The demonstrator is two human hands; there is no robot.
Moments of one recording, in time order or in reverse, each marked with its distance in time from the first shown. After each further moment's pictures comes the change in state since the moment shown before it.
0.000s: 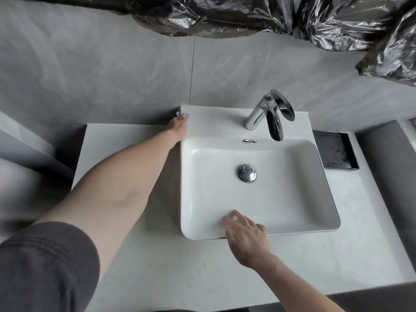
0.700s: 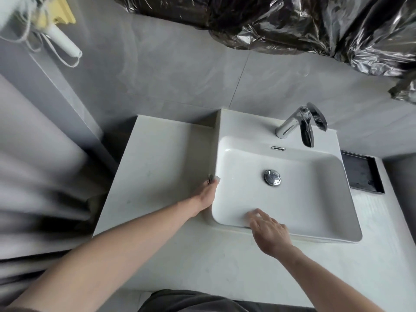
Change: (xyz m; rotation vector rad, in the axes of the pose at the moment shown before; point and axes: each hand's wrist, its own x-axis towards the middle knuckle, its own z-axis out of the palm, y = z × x) left_hand -0.196 -0.142 0.017 -0.118 -0.206 -0.063; right_hand -0.008 -0.008 -0.005 -0.052 -0.037 0.031
